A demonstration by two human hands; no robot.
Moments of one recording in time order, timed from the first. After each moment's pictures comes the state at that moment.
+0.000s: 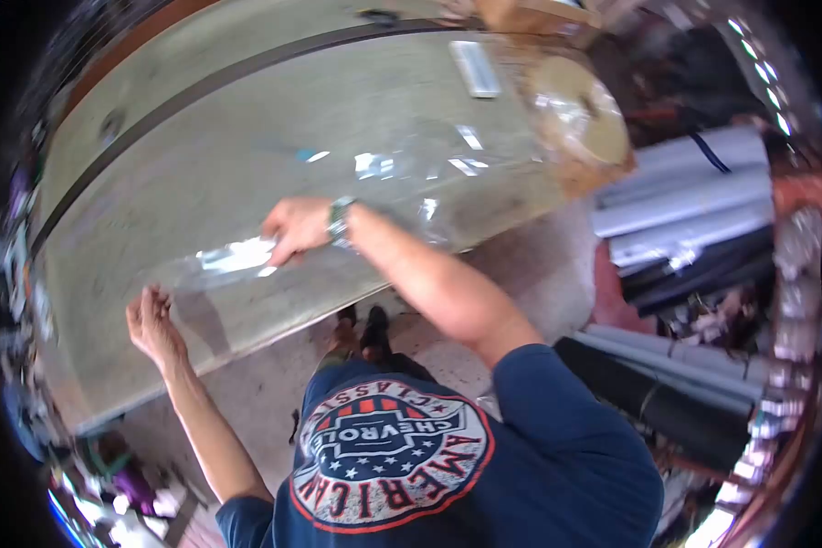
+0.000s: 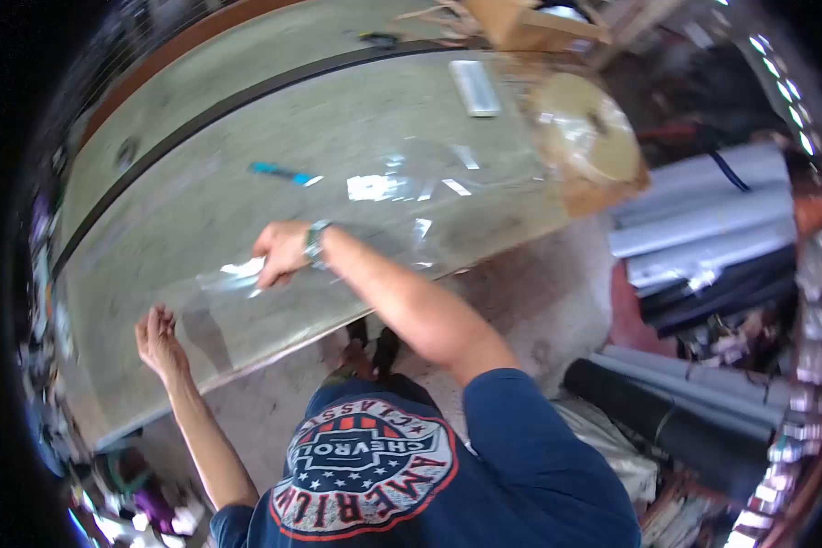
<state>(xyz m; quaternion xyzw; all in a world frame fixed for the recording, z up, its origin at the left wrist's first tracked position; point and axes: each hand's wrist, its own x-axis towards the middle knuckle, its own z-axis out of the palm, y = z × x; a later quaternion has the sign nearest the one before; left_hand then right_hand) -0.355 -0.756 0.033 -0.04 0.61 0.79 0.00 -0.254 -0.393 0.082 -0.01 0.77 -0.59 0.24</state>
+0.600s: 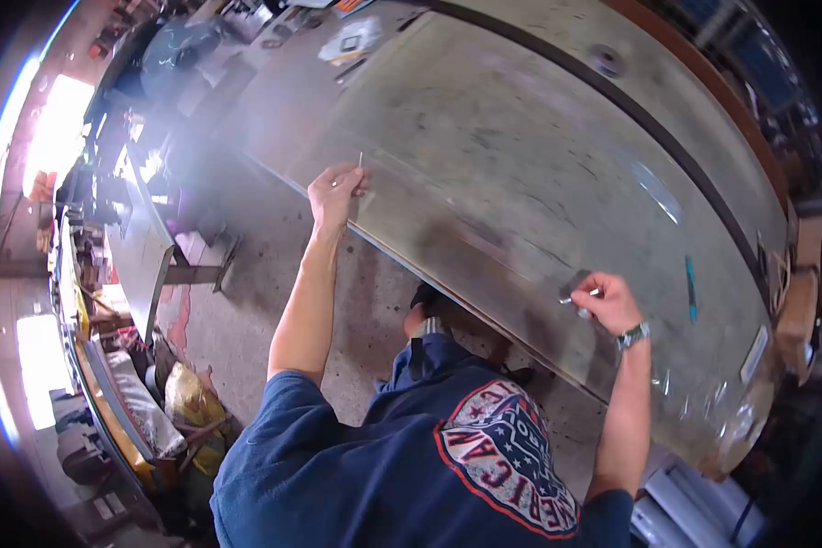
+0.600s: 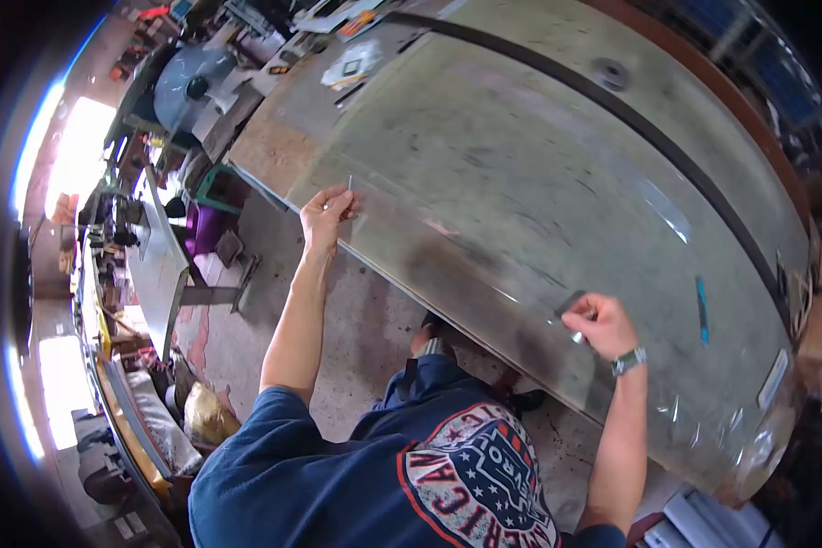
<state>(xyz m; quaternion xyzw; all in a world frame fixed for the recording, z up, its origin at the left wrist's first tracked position) -0.464 -1.130 0.021 -0.22 0.68 0.69 -0.10 -0.382 -0.621 0.058 0.06 0.79 -0.53 0.31</state>
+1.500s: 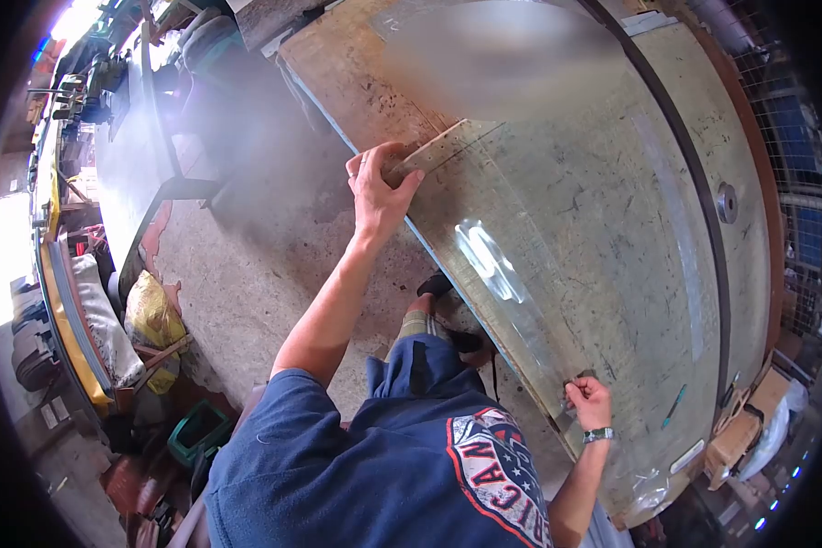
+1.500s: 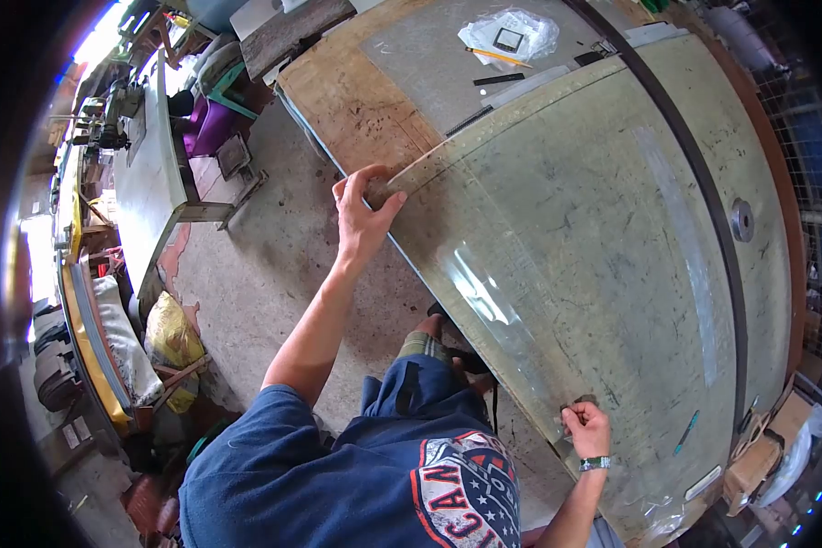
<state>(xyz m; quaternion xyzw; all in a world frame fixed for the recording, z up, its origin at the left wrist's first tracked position) -0.498 -1.282 -0.015 -0.25 0.87 0.40 -0.19 -0.383 -0.755 0.028 0.20 0.80 -0.44 0.37</state>
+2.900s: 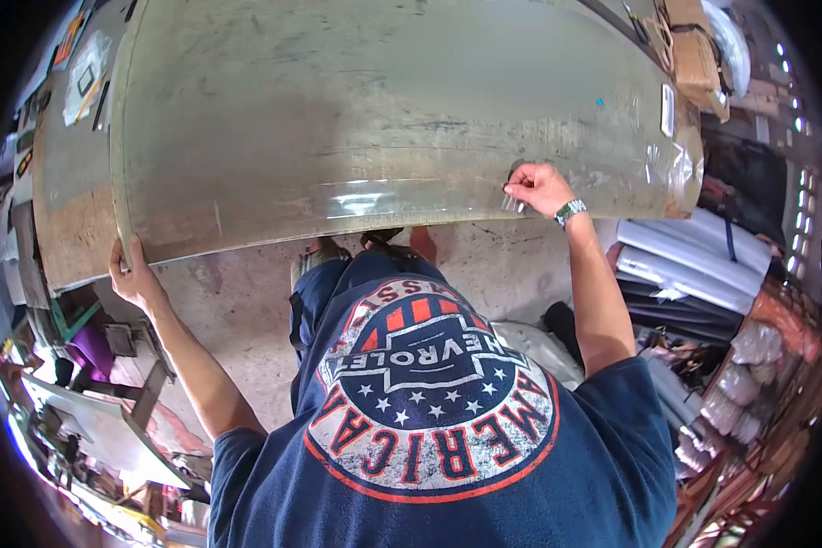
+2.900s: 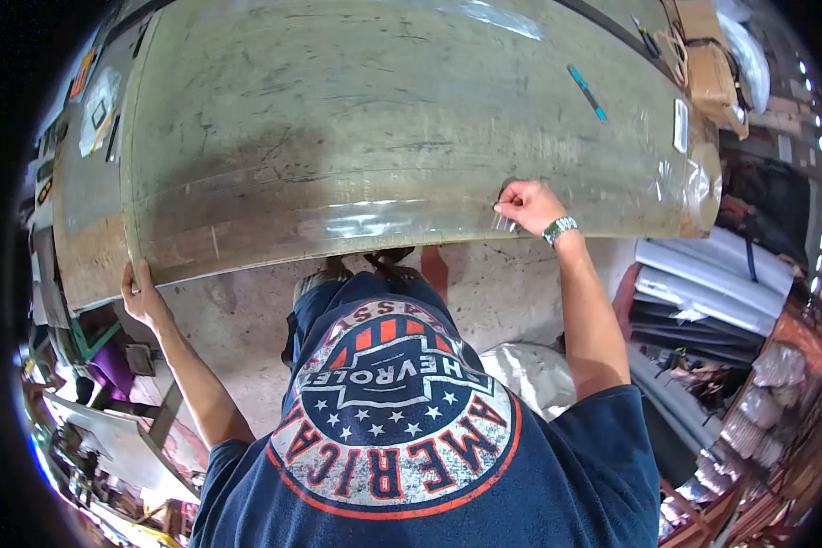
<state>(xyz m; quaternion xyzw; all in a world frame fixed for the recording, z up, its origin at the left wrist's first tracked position) -0.498 -1.305 -0.052 -0.20 0.89 0.38 -0.17 -0.283 -0.616 0.020 0.28 0.83 -0.38 0.29</state>
